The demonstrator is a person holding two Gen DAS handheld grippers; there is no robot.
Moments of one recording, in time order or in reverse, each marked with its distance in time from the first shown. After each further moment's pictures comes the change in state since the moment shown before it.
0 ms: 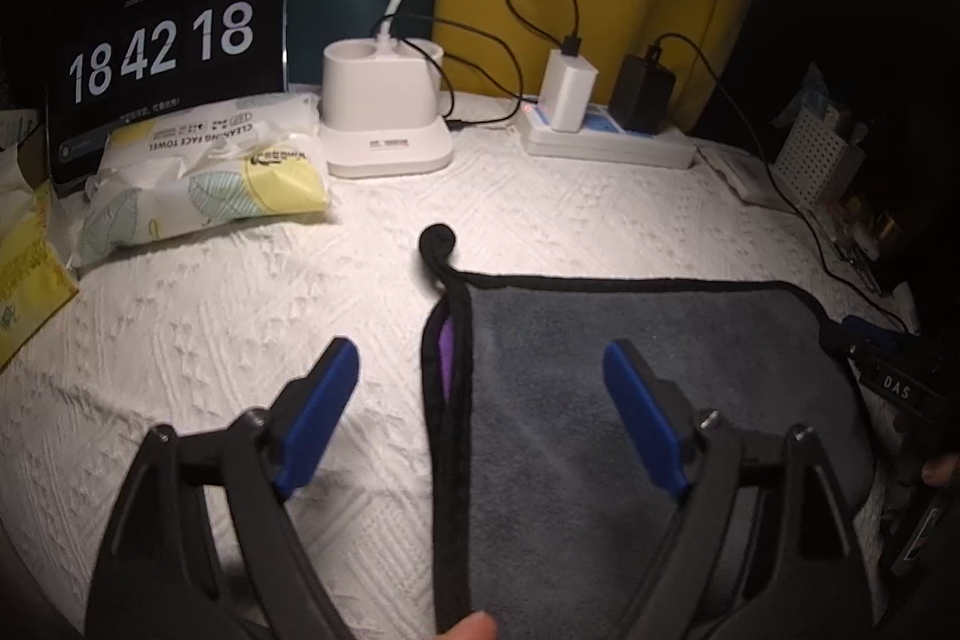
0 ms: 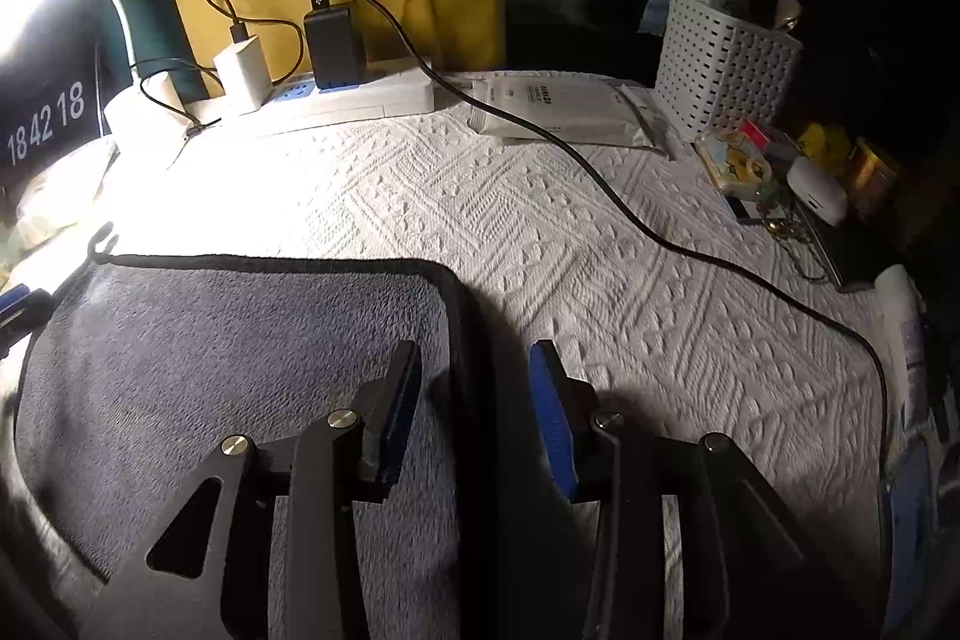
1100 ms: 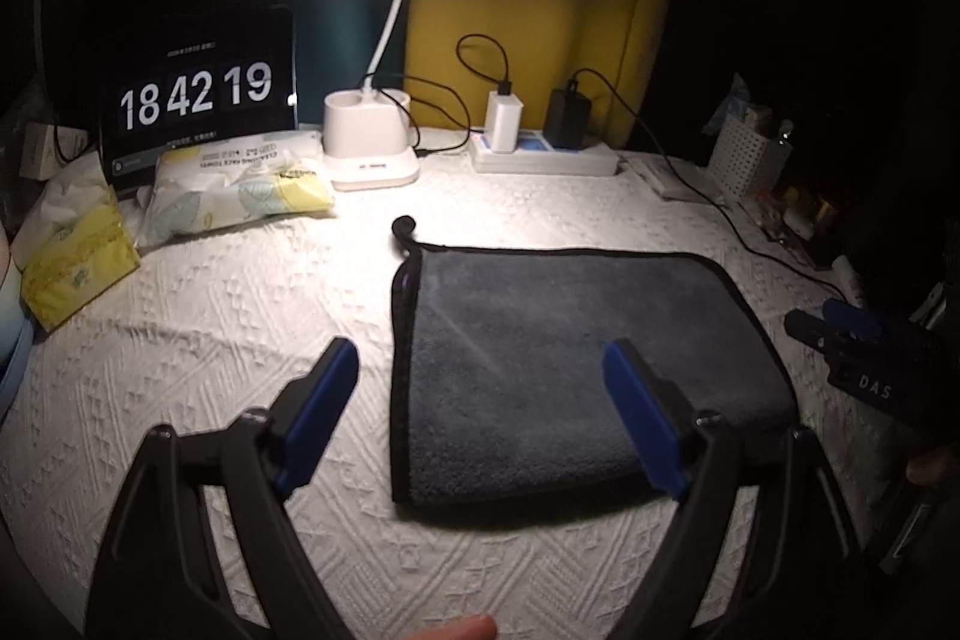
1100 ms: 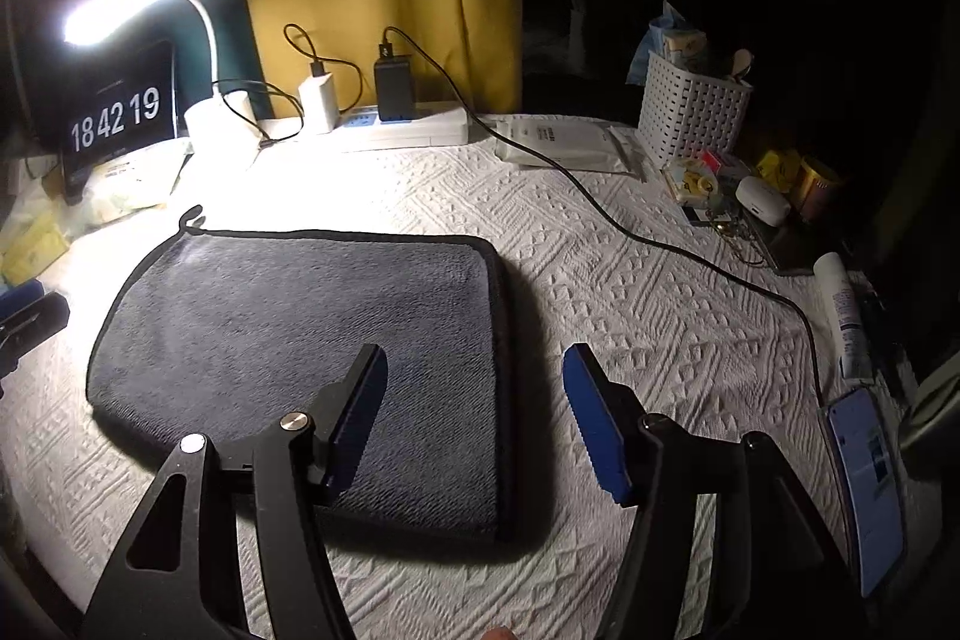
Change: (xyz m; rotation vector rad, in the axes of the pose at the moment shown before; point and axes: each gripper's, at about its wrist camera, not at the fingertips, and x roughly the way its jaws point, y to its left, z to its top) left arm -0.099 -0.029 -0.048 0.043 -0.094 -0.027; right arm -0.094 0.015 -0.039 -0.039 -0.103 0.016
